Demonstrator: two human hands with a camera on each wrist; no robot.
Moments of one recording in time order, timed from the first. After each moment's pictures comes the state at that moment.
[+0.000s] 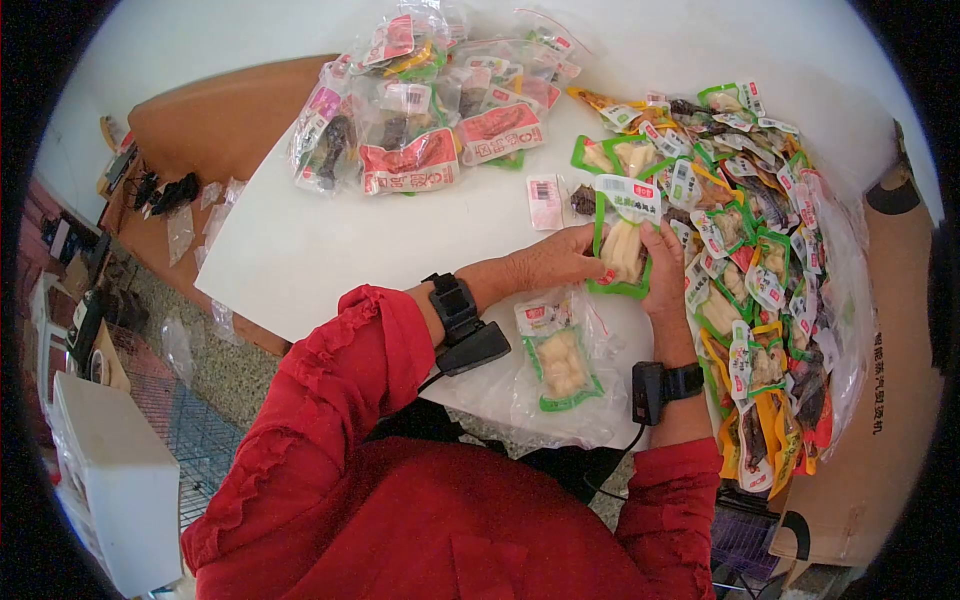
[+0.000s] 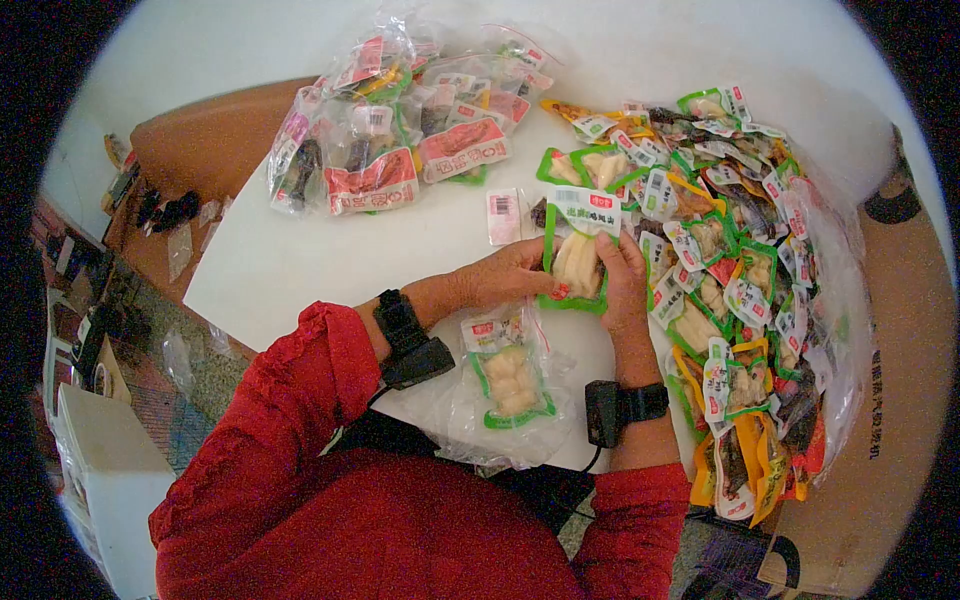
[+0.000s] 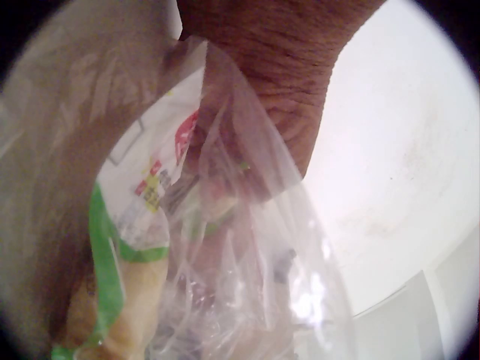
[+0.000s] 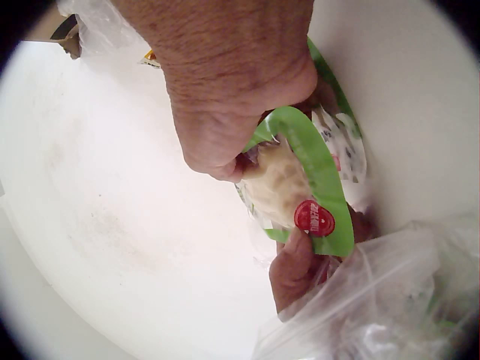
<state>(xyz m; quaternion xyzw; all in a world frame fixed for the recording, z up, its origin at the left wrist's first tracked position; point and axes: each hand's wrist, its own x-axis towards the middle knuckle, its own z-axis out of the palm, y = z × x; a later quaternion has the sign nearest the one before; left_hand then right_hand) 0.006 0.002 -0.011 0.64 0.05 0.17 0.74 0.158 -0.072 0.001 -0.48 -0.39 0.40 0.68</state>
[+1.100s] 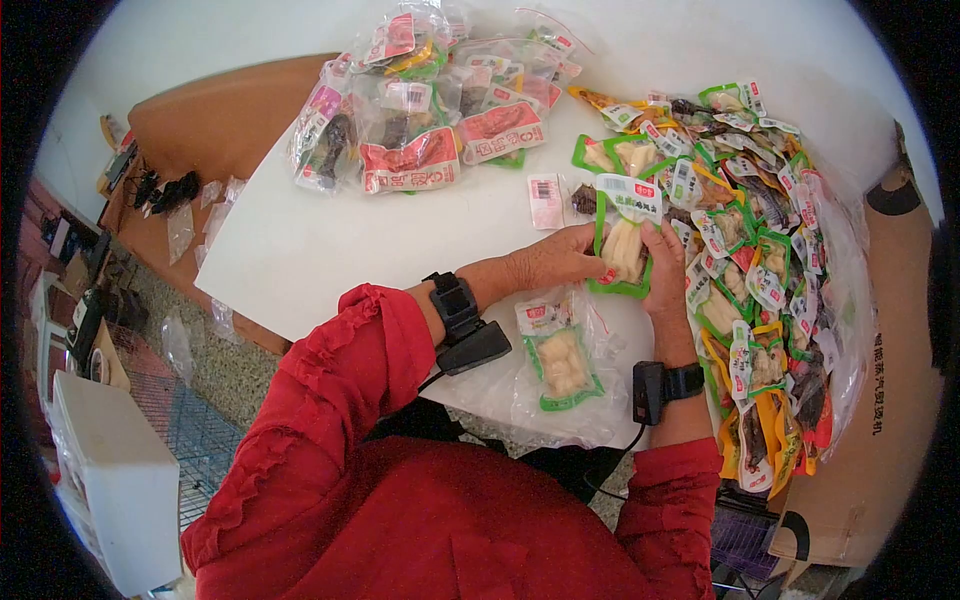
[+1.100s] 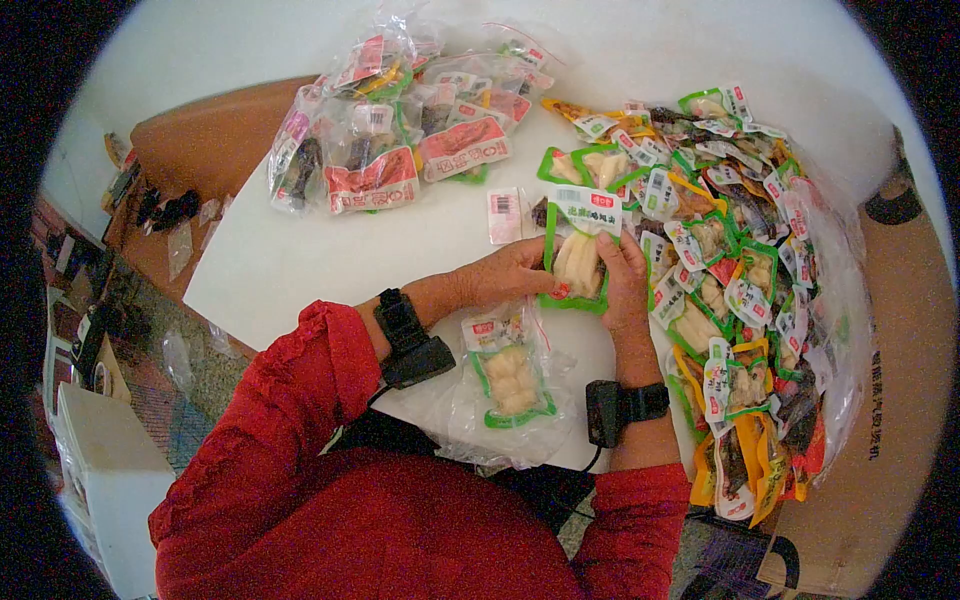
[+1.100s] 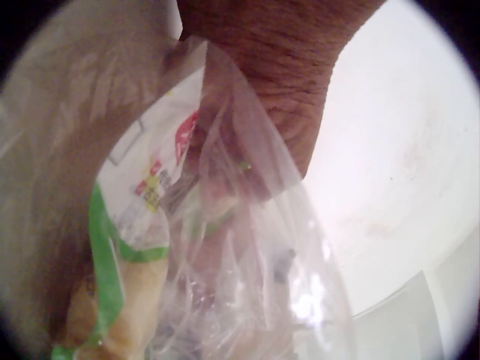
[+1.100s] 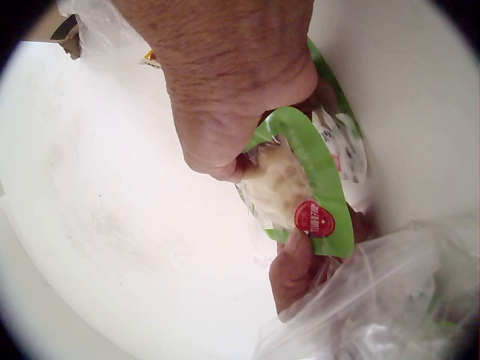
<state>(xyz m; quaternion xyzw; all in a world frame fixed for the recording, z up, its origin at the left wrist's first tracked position) 0.006 0.003 -0.012 0.67 0.05 0.17 0.73 0.157 -0.073 0.003 -0.49 -0.38 0.41 0.68</state>
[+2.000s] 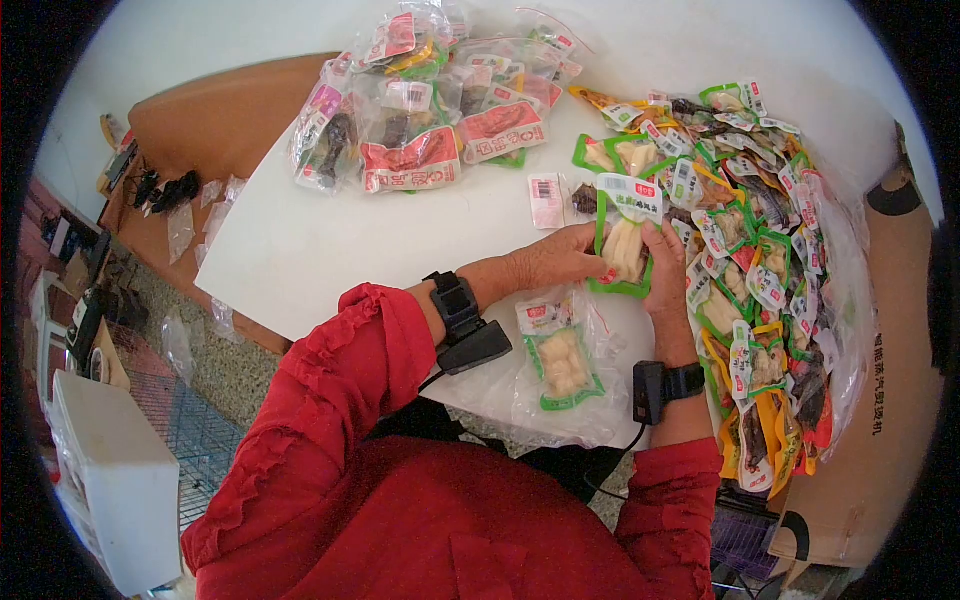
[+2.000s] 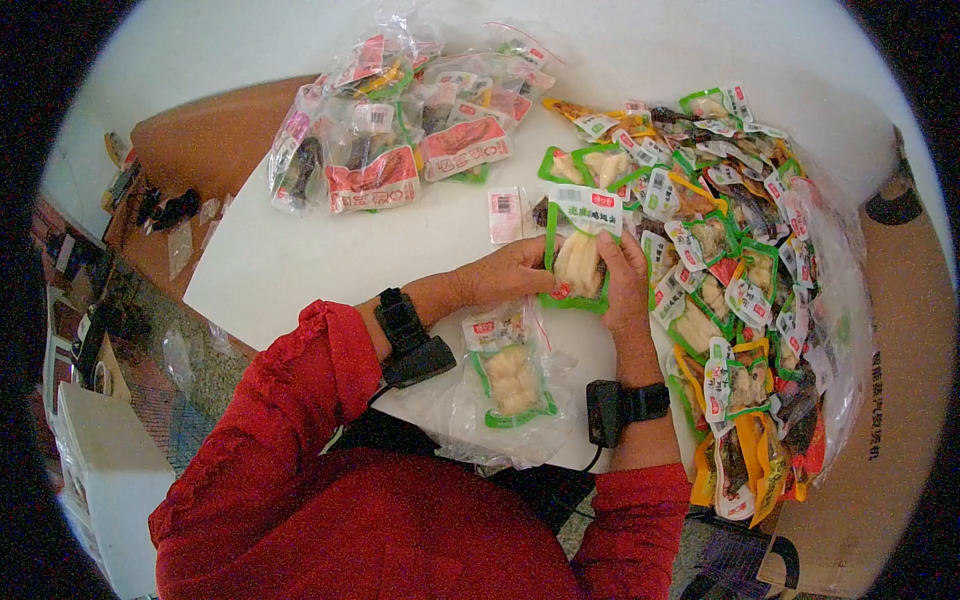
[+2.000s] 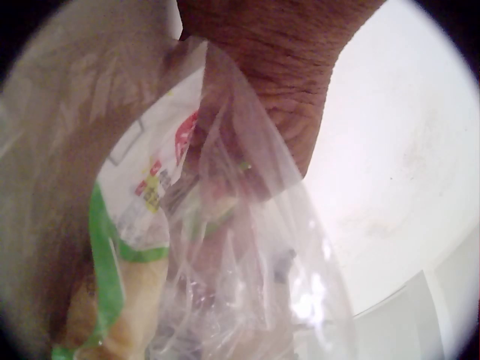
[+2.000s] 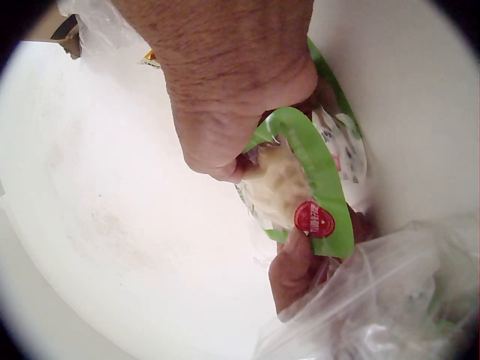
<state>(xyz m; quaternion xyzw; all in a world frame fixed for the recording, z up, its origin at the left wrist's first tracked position) 0.006 0.004 -0.013 0.67 0.05 0.17 0.72 0.156 -0.075 0.007 -0.49 -0.40 0.40 0.67</state>
